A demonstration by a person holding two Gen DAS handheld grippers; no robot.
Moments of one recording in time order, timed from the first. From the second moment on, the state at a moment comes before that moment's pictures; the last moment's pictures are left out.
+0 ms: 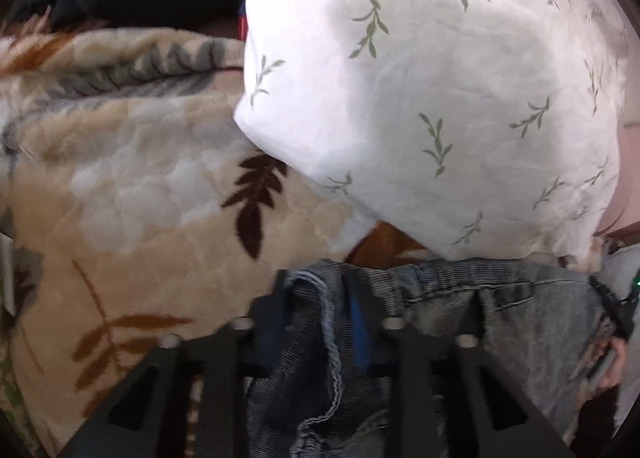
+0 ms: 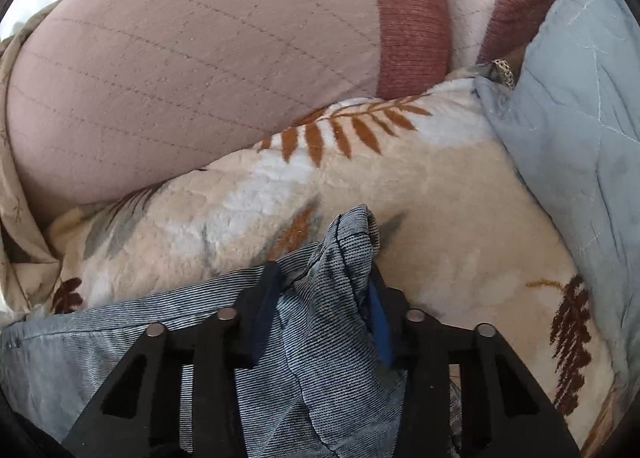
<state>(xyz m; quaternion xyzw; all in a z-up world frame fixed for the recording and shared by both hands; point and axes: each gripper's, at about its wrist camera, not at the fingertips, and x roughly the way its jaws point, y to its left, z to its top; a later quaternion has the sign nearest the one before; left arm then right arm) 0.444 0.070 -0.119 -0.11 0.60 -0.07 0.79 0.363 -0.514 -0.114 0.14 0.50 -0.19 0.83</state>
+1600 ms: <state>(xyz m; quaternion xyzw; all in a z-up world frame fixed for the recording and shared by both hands) 0.109 0.148 -0.098 -0.16 0.54 -0.11 0.82 -0.023 -0.531 -0.057 0.31 0.42 -0.12 0.85</state>
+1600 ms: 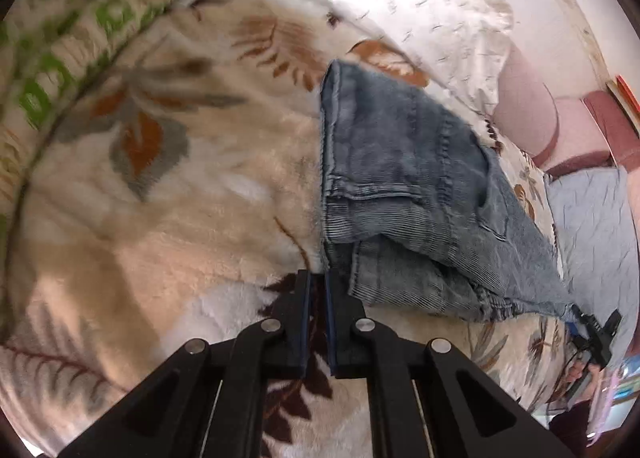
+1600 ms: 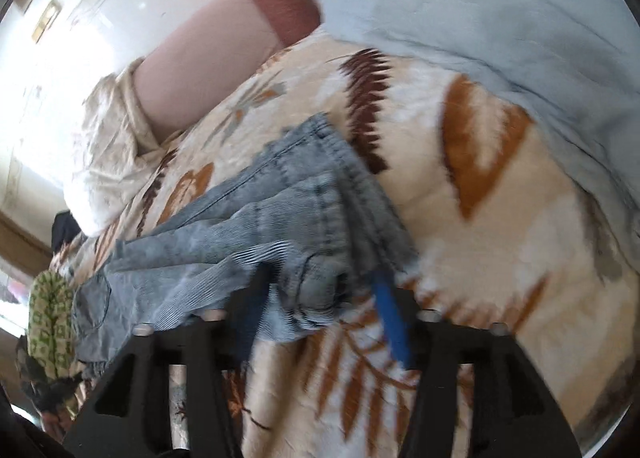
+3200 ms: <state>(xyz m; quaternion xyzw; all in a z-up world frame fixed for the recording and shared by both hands) 0.128 -0.039 -0.083 -0.04 0.49 -0.21 0.85 0.122 -0.560 -0.057 0.22 0.44 -0.19 0.85</state>
